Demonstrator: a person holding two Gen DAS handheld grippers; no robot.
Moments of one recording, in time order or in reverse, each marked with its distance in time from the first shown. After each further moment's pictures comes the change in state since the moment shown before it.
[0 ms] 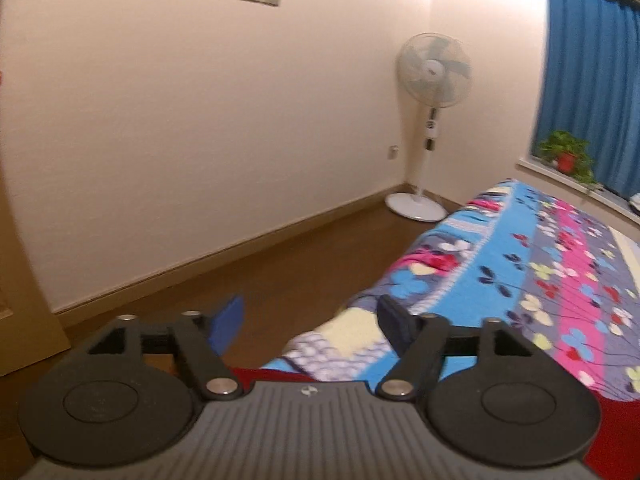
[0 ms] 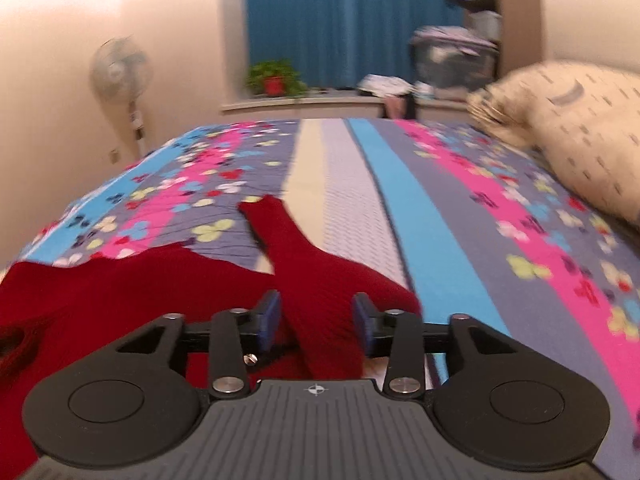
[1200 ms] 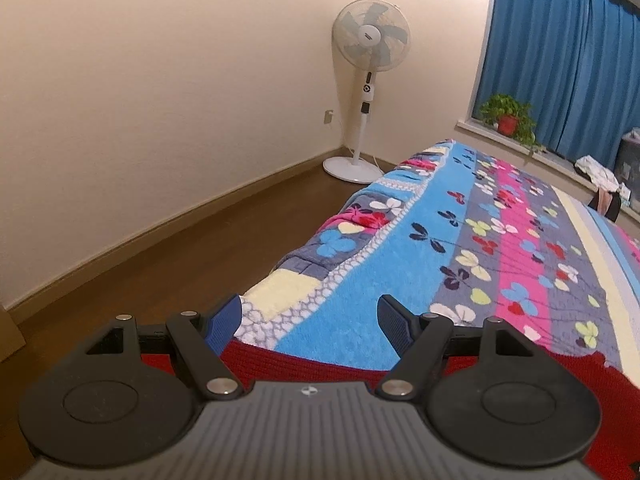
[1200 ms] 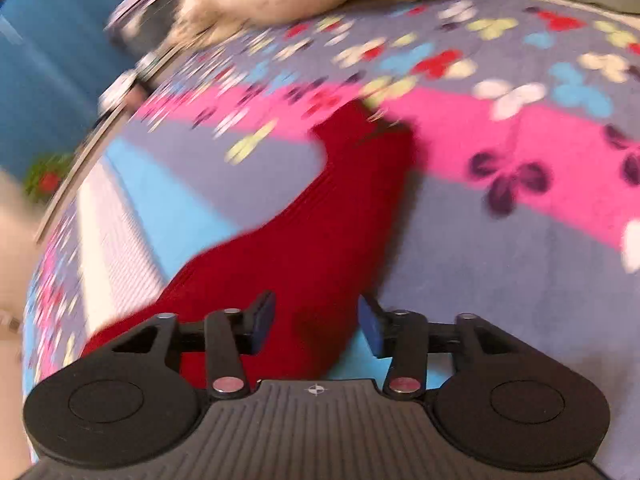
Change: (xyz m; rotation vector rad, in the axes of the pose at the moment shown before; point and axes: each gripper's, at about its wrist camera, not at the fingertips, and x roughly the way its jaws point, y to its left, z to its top) left arm -0.003 -0.029 -0.016 0.068 0.113 -0.176; right arm -0.055 -0.232 -0.118 1.040 0.160 -0.403
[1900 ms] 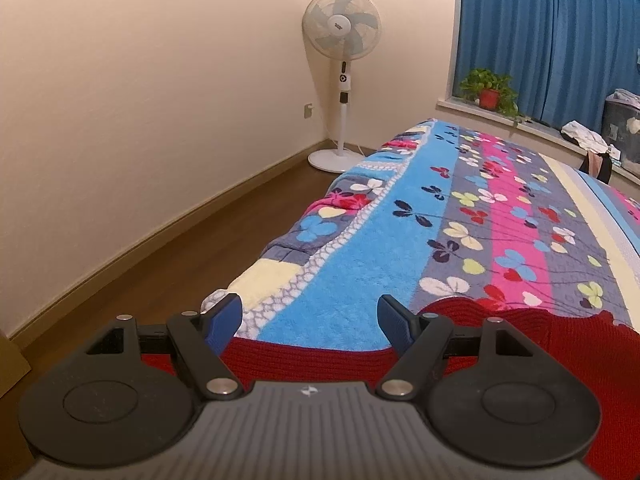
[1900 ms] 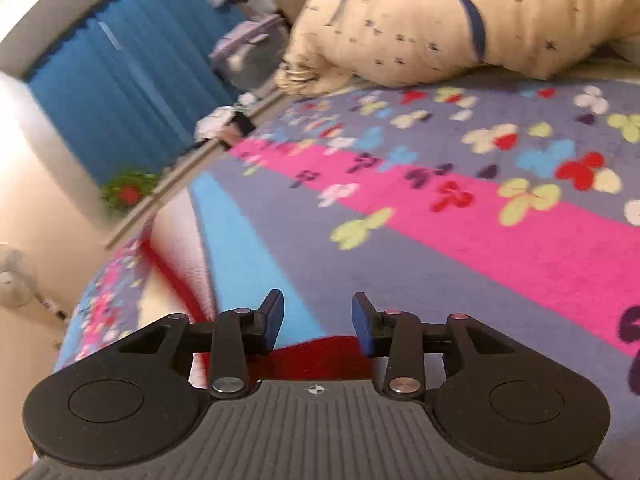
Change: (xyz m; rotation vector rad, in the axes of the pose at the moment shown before) left arm 0.007 -0.022 -0.016 0.109 0.003 -0.015; right arm 0.048 0.057 0.028 -0.231 -0.134 0.308
